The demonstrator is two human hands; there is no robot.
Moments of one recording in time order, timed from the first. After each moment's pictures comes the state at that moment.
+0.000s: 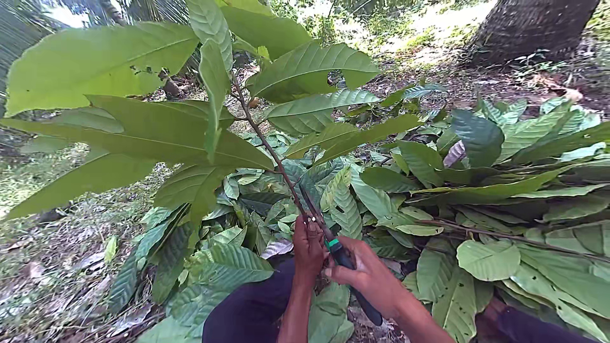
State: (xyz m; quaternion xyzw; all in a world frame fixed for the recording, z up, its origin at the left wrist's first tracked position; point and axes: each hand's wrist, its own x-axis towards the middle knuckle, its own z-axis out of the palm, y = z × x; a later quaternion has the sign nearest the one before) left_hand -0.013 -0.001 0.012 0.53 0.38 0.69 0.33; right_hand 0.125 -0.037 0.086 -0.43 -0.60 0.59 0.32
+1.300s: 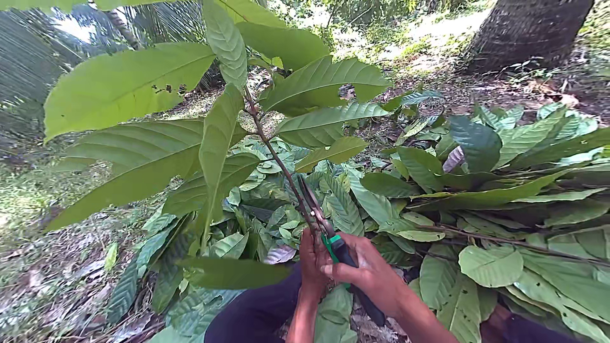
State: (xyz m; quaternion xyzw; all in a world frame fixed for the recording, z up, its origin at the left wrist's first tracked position) left_hand -0.007 -0.008 -0.002 0.53 0.37 0.70 0.30; right_hand 0.122 -0.034 0.106 -0.39 -0.60 0.60 0.36
